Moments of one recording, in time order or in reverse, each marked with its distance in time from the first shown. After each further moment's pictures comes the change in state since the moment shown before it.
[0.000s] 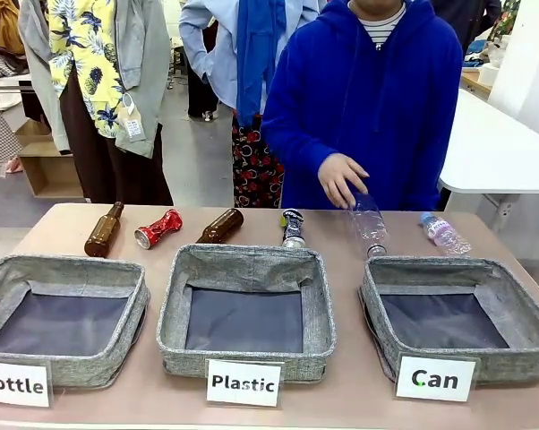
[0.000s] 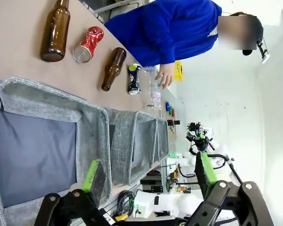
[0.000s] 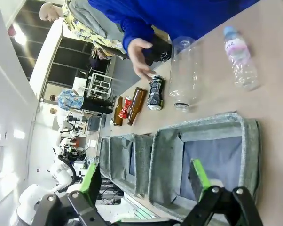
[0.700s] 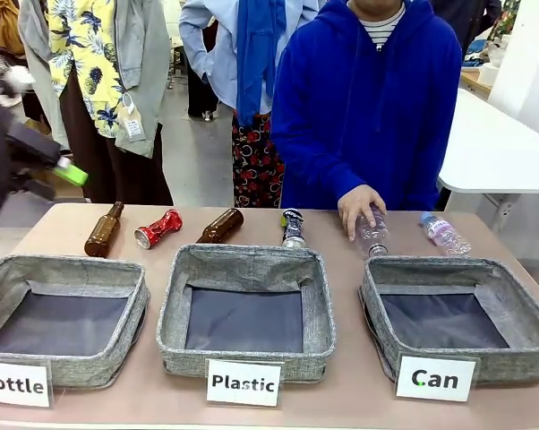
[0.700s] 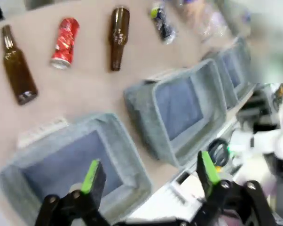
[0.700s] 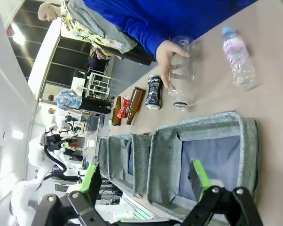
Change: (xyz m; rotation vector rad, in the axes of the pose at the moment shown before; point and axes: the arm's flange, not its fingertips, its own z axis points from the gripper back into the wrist) left arm 0.015 -0.164 -0.172 0.506 0.437 -0.625; right arm 0.000 0.000 0.000 -0.009 0.001 0.001
